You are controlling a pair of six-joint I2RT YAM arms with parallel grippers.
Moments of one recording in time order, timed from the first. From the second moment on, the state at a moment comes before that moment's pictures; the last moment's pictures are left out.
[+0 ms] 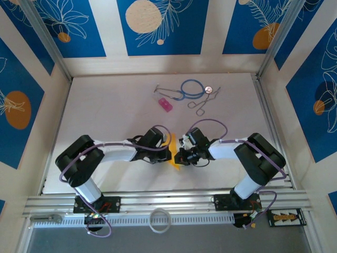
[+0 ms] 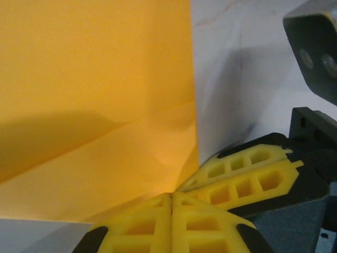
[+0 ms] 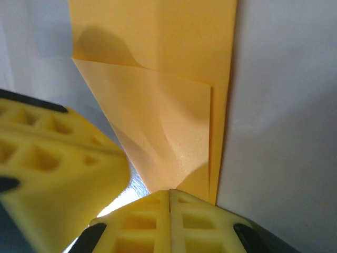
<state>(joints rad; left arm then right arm) -0.85 1.67 0.76 -0.02 0.37 -0.94 0.65 1.60 0.58 -0.04 -0.60 0.72</state>
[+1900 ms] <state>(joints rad) -0.56 1.47 0.56 0.11 0.44 -0.86 0.65 1.49 0.54 -0.07 -0.56 0.73</state>
